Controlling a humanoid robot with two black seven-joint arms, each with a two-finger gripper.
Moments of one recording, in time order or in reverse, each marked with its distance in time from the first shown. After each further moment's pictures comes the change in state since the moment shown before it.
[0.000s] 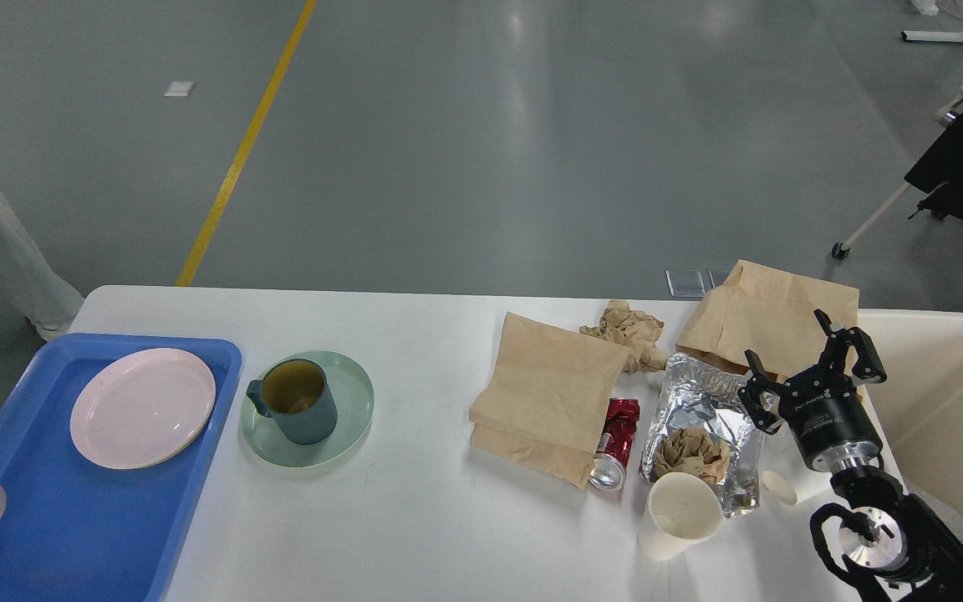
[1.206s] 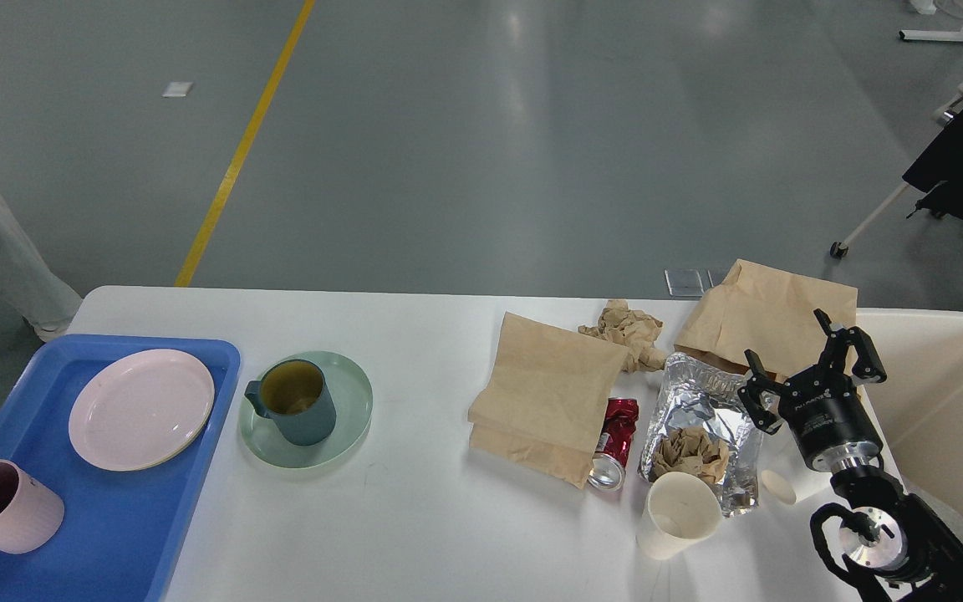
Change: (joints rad) left arm -0.190 0.020 0.130 -0.084 -0.070 -0.094 0.011; right arm 0.000 0.000 0.000 0.001 0.000 0.001 0.000
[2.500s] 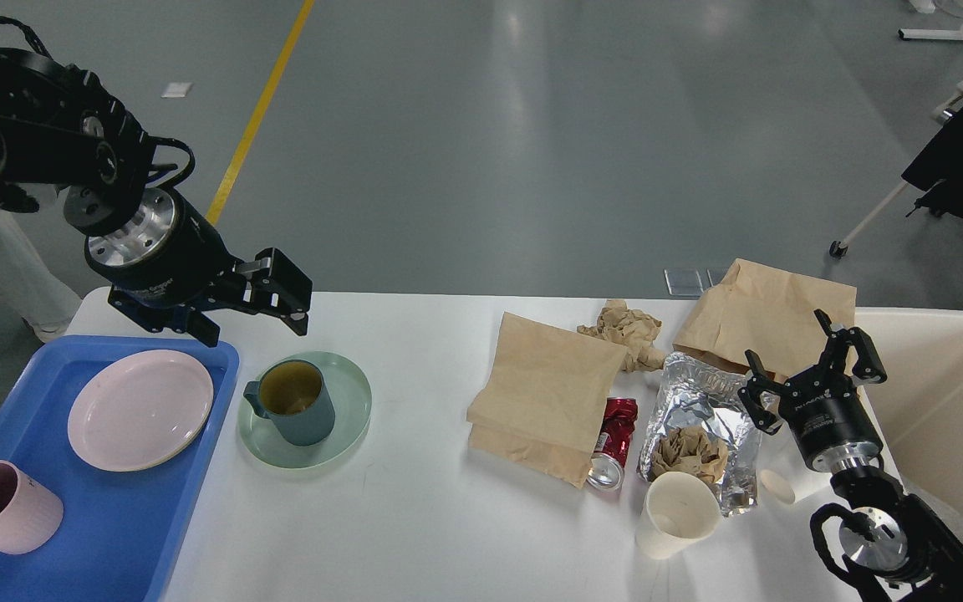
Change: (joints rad) left arm -1.044 -0.597 0.536 -1.050 -0.511 0.304 -0.005; right arm 0.000 0.000 0.000 -0.001 0.000 -0.001 0.000
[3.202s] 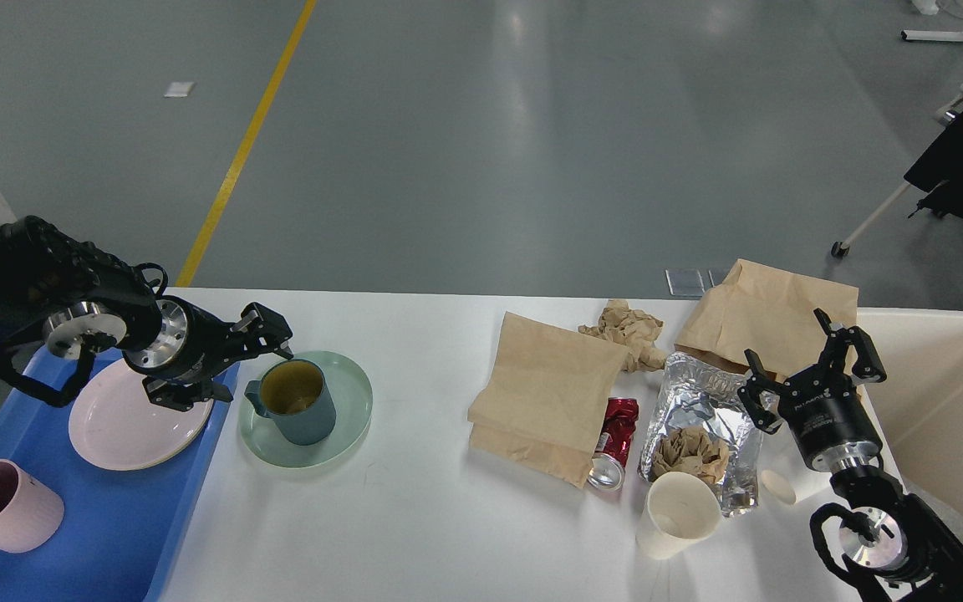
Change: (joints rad) left arm 0.553 0.035 -0.104 0.309 -0.458 0.302 0.136; right arm 0.000 0.000 0.000 0.002 0.000 0.001 0.000
